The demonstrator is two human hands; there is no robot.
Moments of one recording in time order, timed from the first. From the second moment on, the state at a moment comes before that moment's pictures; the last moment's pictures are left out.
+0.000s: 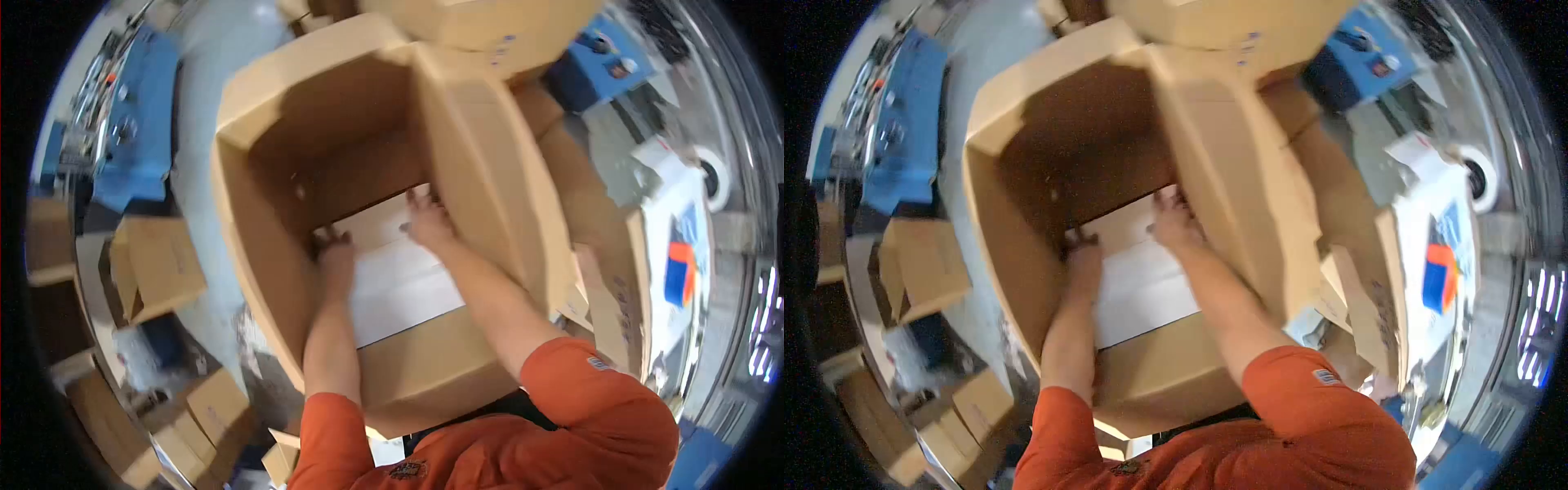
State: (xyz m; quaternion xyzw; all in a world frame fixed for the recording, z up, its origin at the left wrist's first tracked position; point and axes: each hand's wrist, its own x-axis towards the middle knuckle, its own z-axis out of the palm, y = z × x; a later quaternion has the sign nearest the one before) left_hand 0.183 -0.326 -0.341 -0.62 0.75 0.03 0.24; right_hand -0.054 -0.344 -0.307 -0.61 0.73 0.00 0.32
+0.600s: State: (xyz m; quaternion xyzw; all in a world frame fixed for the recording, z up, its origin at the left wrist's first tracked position) left_hand -0.293 -0.021 0.020 -0.12 0.85 0.40 -0.31; right_hand -0.439 0.223 0.017 -0.57 0.78 -0.24 -0.10
